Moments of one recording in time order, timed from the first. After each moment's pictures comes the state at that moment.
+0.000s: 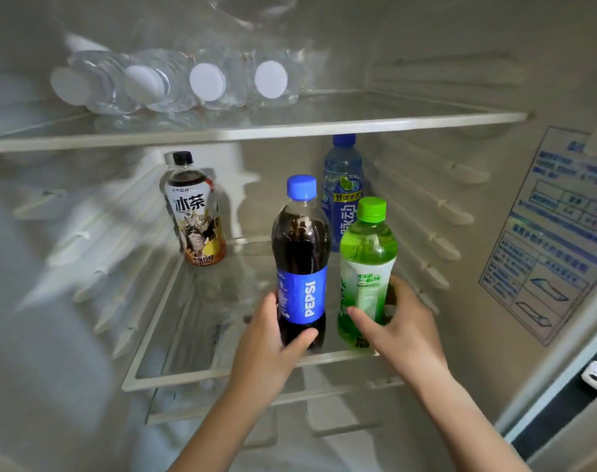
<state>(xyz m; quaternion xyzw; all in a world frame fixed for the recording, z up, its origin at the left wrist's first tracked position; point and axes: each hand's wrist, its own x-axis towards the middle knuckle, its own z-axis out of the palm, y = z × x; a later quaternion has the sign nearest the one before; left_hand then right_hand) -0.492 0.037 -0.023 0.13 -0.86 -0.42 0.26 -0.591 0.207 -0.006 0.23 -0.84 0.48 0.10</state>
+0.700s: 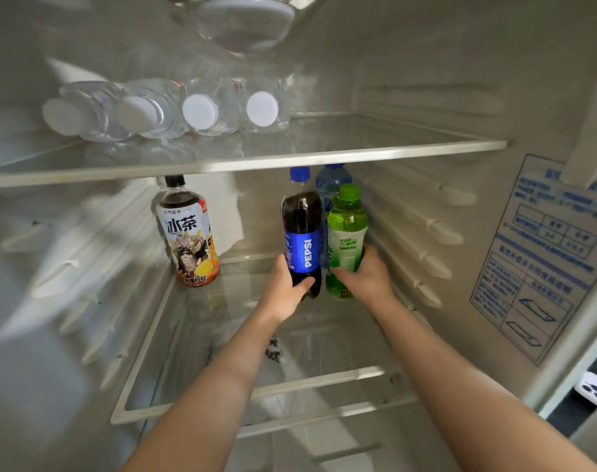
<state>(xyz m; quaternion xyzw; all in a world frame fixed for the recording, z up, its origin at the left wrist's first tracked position) -0.617 -0.003 -0.005 0.12 -0.84 -0.49 0.21 -0.694 0.137 0.012 0.14 -0.84 0.53 0.00</state>
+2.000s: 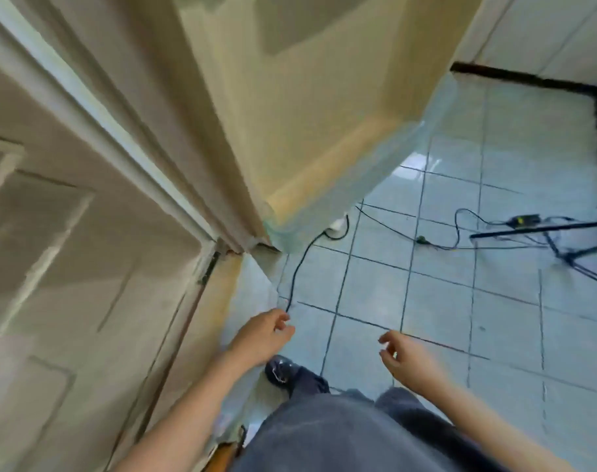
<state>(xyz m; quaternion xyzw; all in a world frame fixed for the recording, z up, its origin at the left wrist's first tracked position) -0.408 0.244 -0.265 -0.21 -0.85 -0.21 -0.43 -0.216 0.453 -0.286 -0.33 -0.86 0.29 -0.27</state>
